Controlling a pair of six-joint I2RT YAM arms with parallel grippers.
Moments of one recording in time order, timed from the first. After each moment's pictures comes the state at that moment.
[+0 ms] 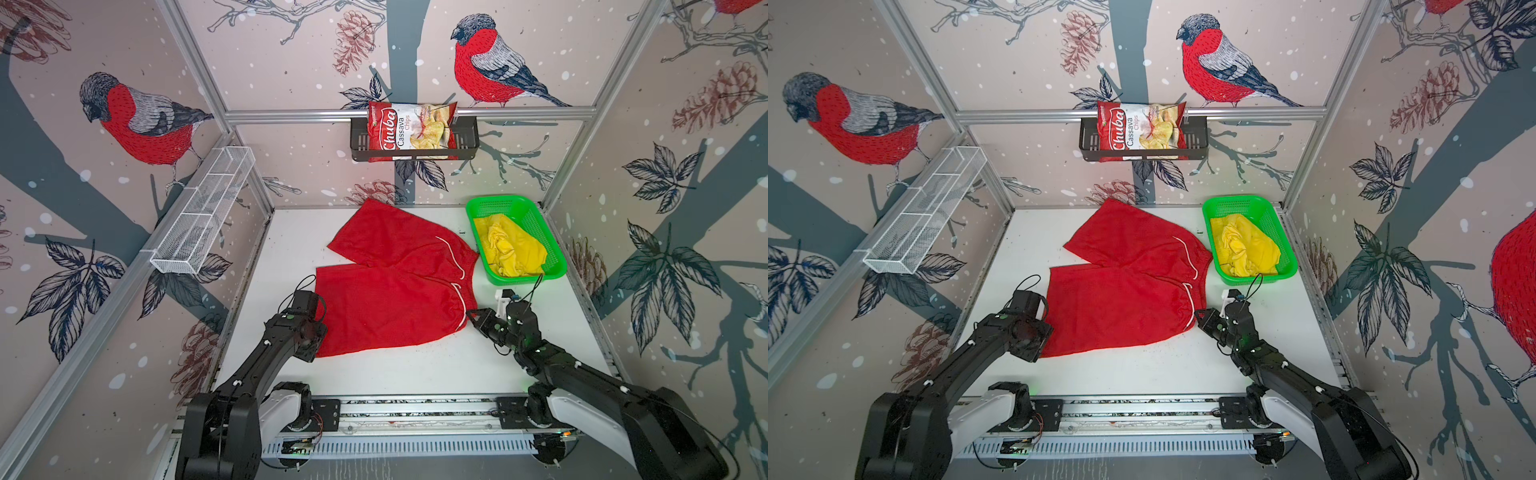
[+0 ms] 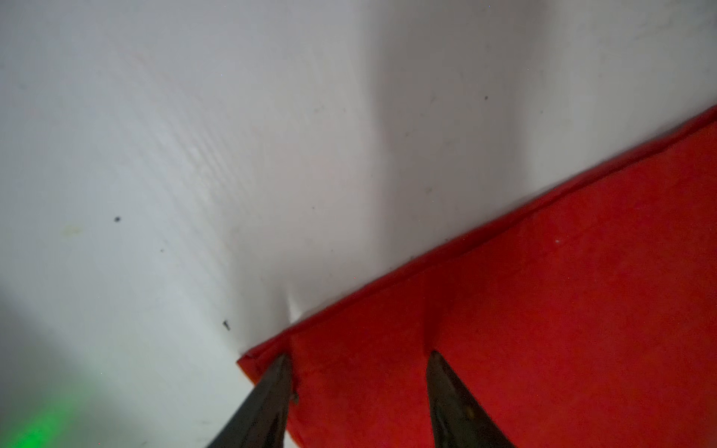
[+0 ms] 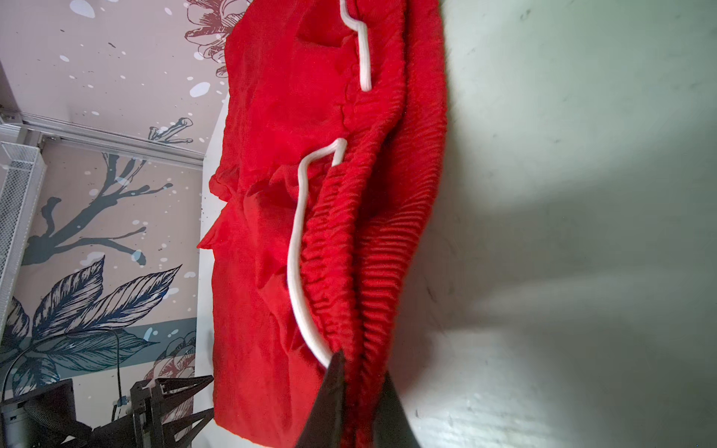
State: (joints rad) left arm -0.10 1.05 0.47 -0.77 -0.01 -1.30; right arm 0.44 0.97 0.12 0.30 -0.24 0.97
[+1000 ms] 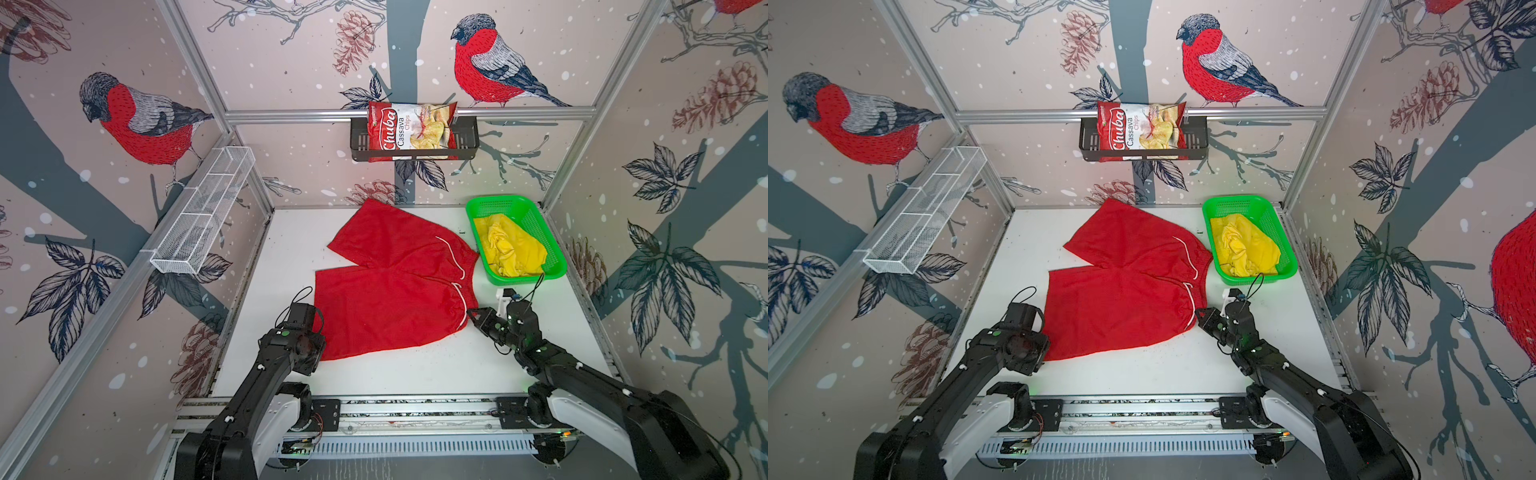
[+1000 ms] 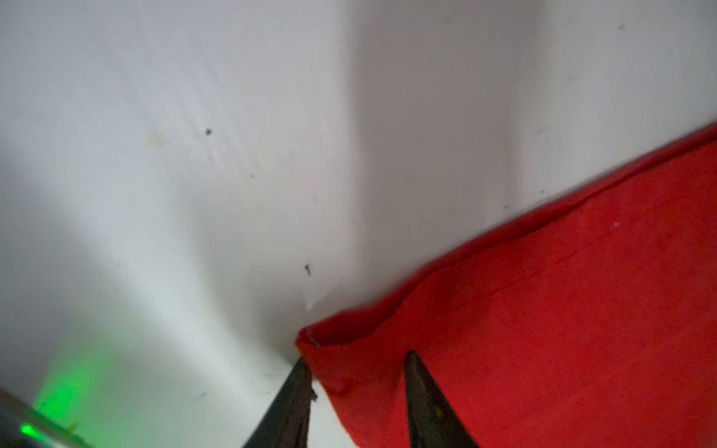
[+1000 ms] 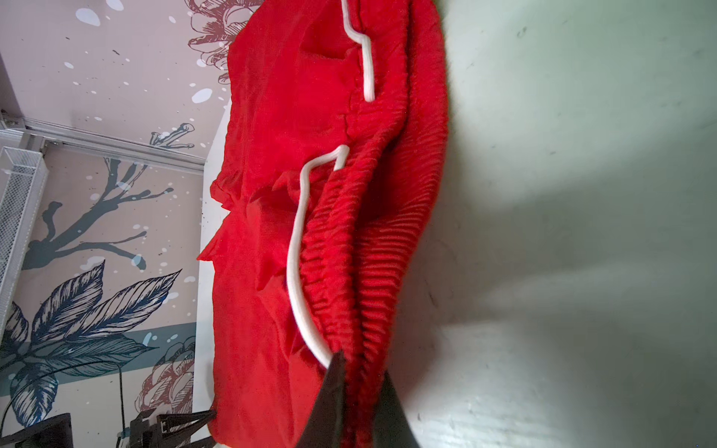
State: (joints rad) left arm -0.10 0.90 0.39 -0.84 0.02 -1.35; right arm 0.44 0.95 0.13 0.28 -0.22 0.97
